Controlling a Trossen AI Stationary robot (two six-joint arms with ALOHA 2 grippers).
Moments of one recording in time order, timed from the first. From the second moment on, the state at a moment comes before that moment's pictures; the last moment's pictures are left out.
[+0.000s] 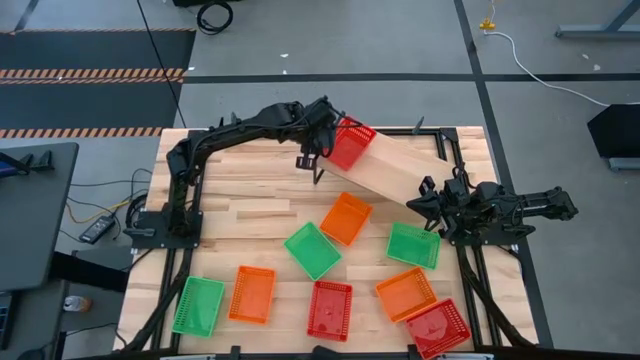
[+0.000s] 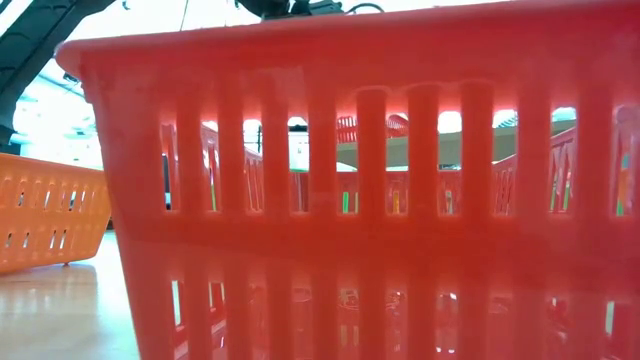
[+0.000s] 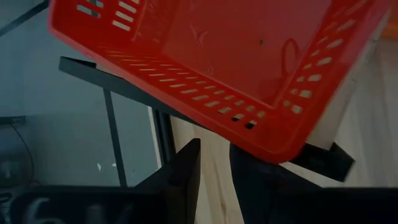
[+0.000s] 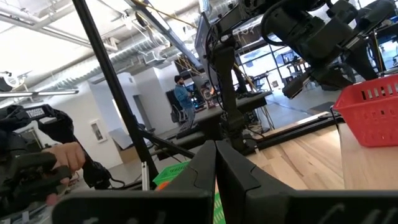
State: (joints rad) left arm 0.39 2.00 1.93 -0.95 -0.18 0.70; right arm 0.08 0.01 0.01 0.26 0.06 0.36
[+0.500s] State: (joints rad) left arm 0.39 2.00 1.93 -0.92 -0.19 0.70; right arm 0.08 0.01 0.01 0.25 0.06 0.36
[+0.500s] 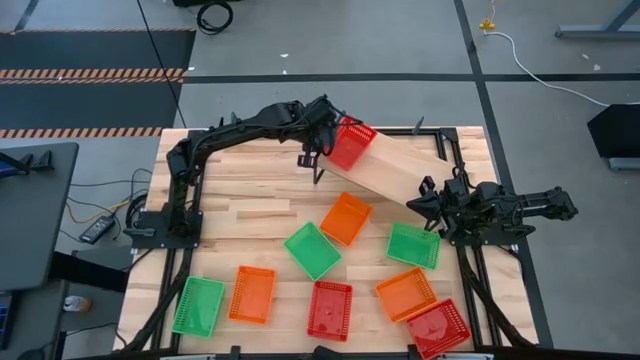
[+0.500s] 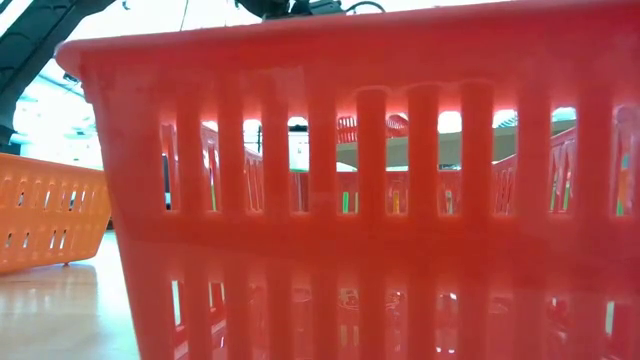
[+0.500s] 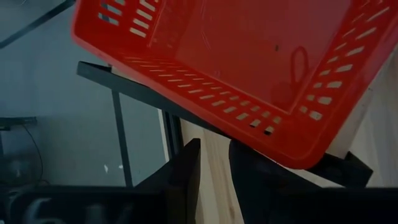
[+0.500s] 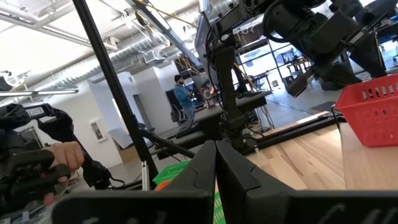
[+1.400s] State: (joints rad) left arm 0.38 1.92 1.93 -0.89 -0.35 0.72; right arm 0.08 0.01 0.01 0.25 0.06 0.35
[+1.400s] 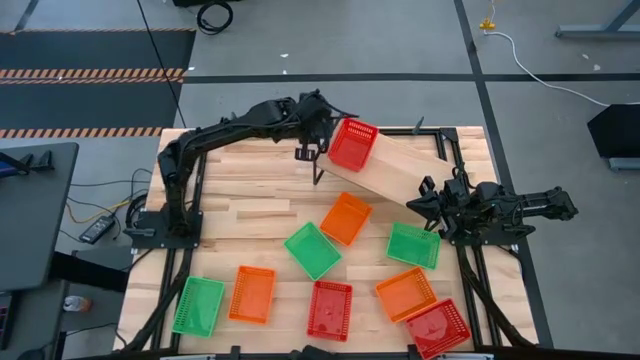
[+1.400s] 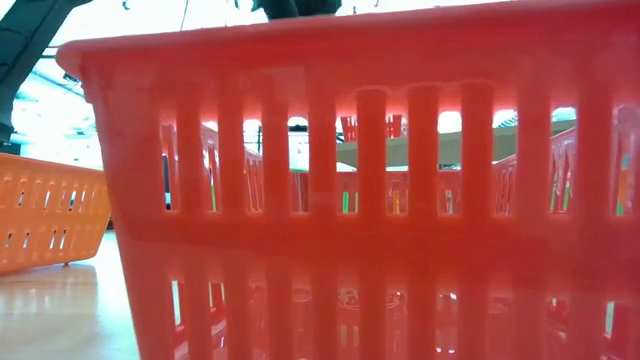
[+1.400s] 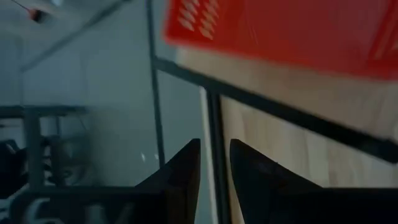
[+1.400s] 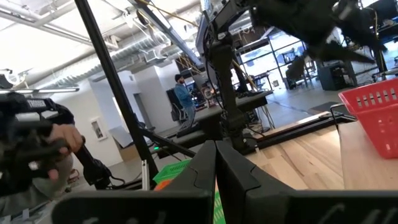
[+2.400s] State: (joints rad) left arm 0.38 1.41 1.38 -0.48 0.09 0.28; right arm 0.10 0.26 0.03 0.31 0.19 0.08
